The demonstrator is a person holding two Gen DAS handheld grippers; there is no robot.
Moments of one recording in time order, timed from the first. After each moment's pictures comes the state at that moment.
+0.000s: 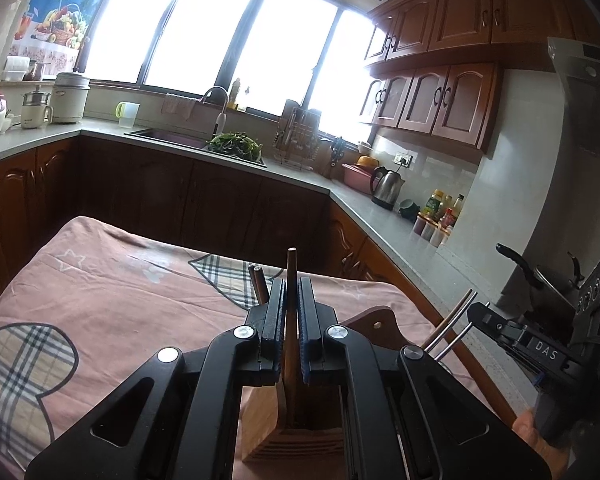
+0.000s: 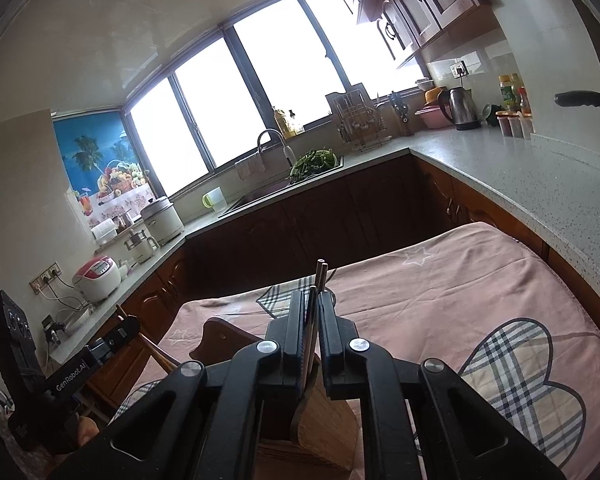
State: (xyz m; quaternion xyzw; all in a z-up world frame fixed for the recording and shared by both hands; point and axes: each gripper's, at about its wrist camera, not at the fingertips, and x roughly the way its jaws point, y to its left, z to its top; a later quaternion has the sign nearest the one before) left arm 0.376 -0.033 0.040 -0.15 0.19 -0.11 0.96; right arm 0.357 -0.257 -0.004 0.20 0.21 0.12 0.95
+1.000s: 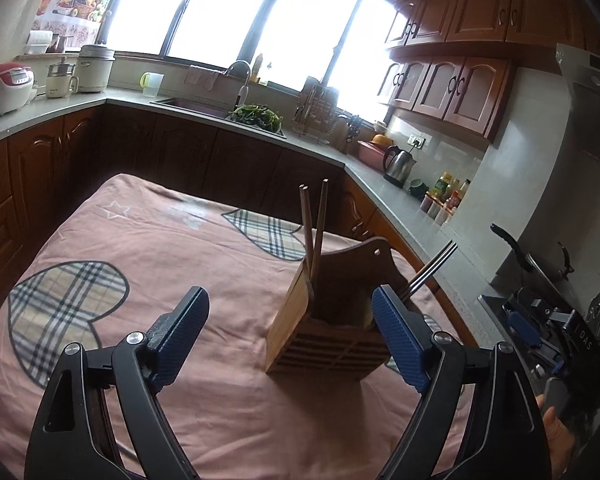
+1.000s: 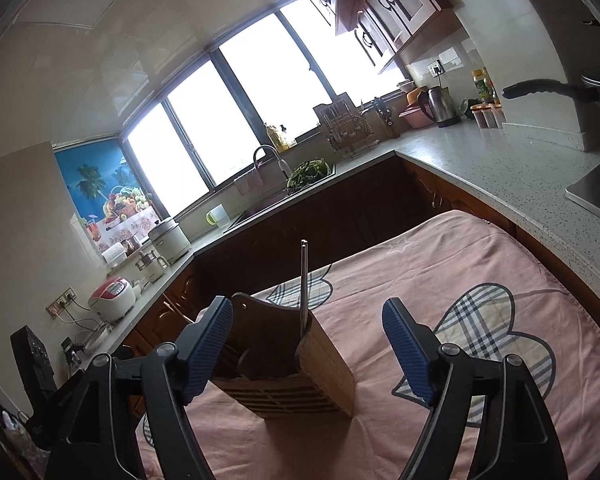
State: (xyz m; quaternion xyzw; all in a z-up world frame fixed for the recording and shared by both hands) left arm 0.287 0.002 0.040 -0.16 0.26 -0.08 0.95; right arm 0.264 -0.291 0.004 0.24 0.20 0.11 0.94
